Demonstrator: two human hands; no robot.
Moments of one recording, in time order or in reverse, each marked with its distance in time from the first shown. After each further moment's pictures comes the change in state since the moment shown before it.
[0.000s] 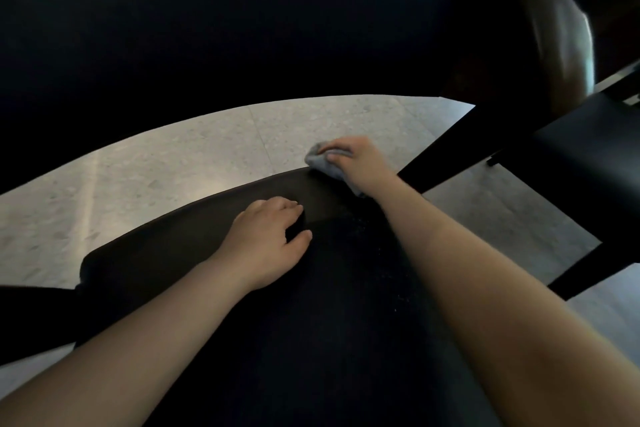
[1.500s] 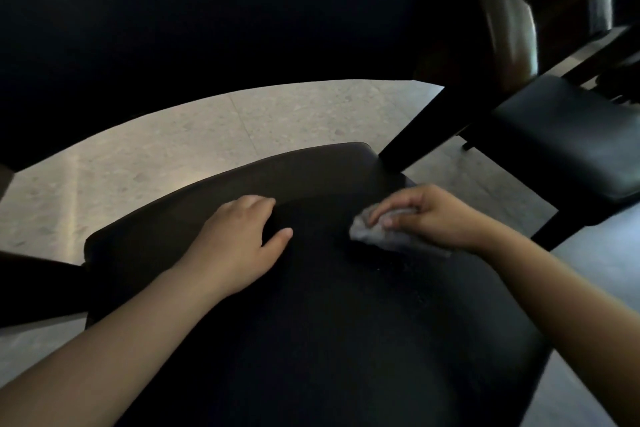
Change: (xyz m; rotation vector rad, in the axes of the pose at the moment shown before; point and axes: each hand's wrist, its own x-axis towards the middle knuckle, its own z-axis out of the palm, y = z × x) left_hand -0.058 0.006 -0.024 0.018 -0.009 -0.007; right_hand -0.163 -0.020 -0.079 0.091 -0.329 0.038
